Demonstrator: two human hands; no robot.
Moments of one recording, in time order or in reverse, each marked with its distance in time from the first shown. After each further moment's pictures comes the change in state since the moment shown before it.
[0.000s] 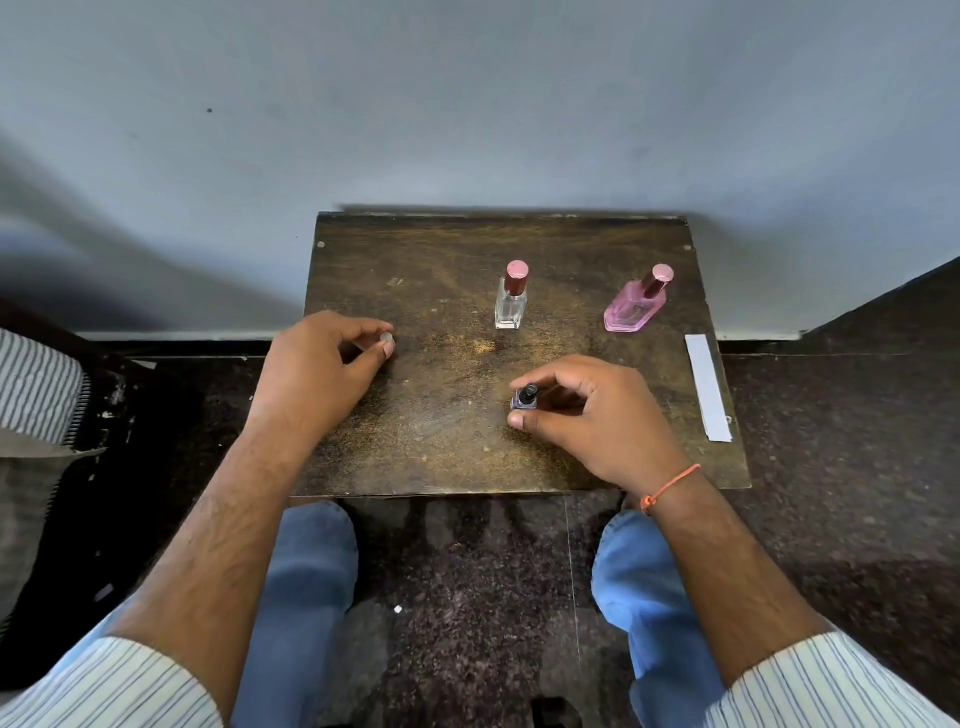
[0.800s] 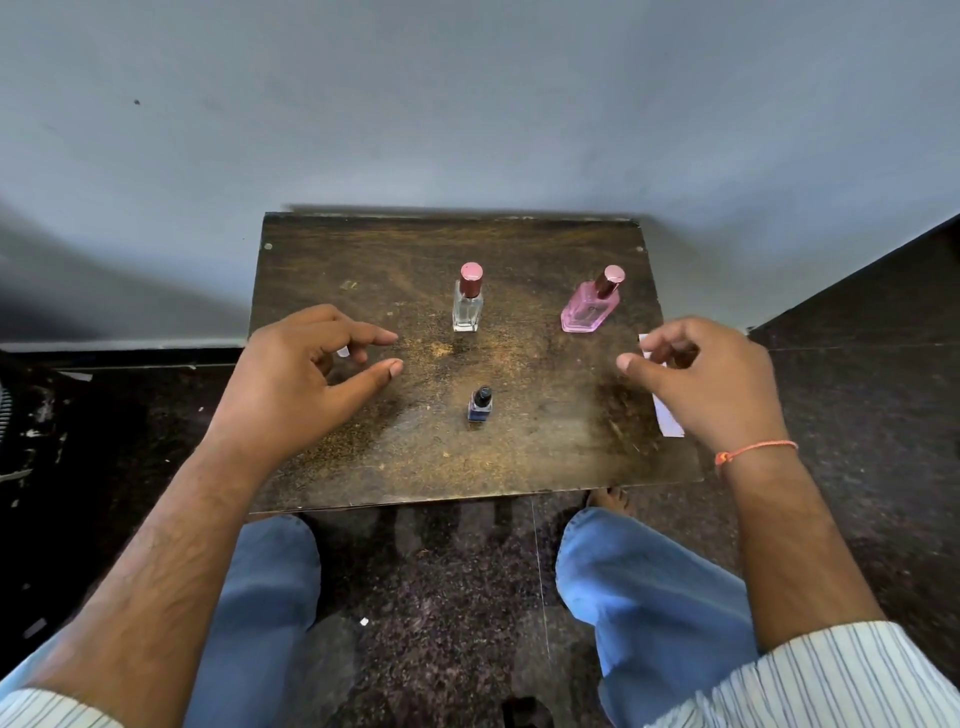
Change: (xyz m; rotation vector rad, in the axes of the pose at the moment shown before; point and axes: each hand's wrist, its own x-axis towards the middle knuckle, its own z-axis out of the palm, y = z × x) left_hand -0.015 0.025 0.002 -0.164 -0.015 0.390; right_hand -0.012 0.030 -0.097 -0.264 0.378 0.375
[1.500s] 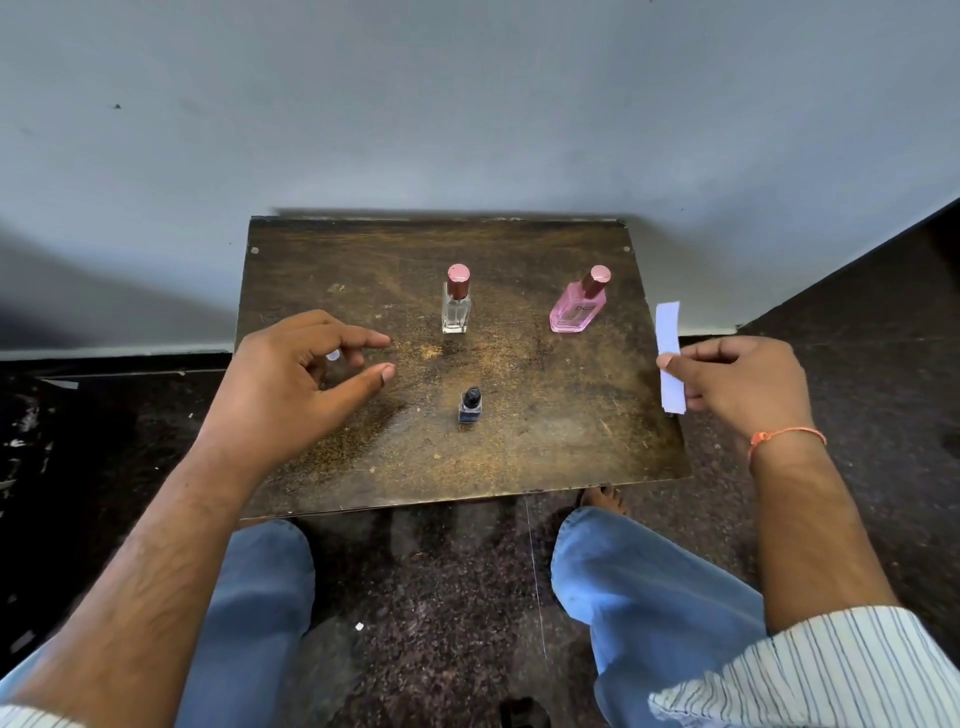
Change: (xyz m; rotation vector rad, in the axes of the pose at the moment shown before) left_hand 0.000 -0.002 0.000 -0.028 -0.026 -0.017; right_hand 0.008 0.025 -0.024 0.274 0.023 0.364
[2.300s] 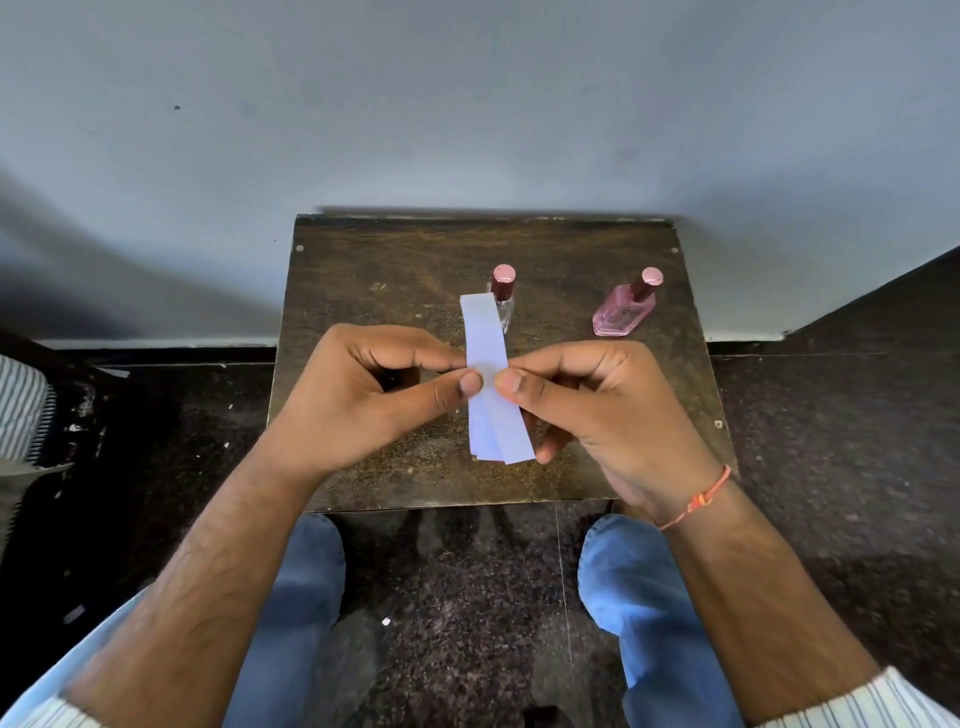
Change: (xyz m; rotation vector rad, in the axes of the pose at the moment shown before) left_hand 0.003 0.029 0.008 -0.577 -0.140 0.073; right_hand -0.105 -0.076 0.094 0.500 -0.681 -0.259
